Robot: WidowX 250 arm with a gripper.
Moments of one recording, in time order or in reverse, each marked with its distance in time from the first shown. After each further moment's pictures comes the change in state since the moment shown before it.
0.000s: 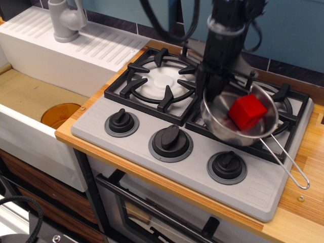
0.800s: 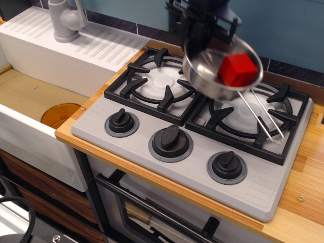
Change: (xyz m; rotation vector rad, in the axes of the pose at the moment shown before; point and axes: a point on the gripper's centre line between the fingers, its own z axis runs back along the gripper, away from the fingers) arm 0.019 0.052 0.039 -0.004 0.000 -0.091
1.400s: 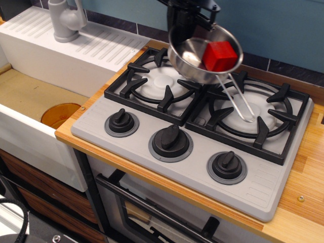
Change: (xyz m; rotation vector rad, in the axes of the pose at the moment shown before) arm 0.015 0.041 -0.019 -0.003 0.003 -0.030
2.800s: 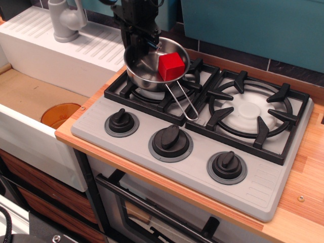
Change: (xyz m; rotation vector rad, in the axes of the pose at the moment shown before) arm -0.016 0.061 -0.060 -0.028 -0.077 -0.005
